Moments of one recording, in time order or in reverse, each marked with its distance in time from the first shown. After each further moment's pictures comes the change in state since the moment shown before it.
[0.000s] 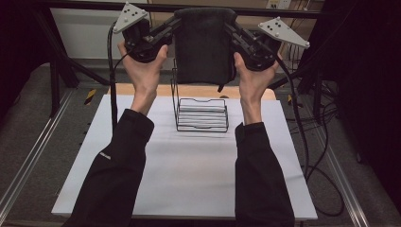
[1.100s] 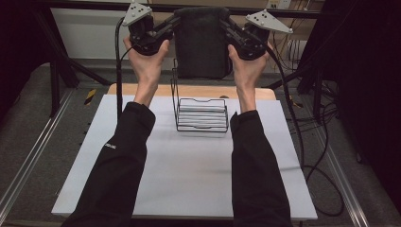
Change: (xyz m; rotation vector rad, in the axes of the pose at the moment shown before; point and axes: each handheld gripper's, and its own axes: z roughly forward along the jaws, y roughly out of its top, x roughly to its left) left arm 0.029 -0.019 0.031 0.048 0.033 0.003; right arm -0.022 -0.017 0.040 0.087 -0.030 -0.029
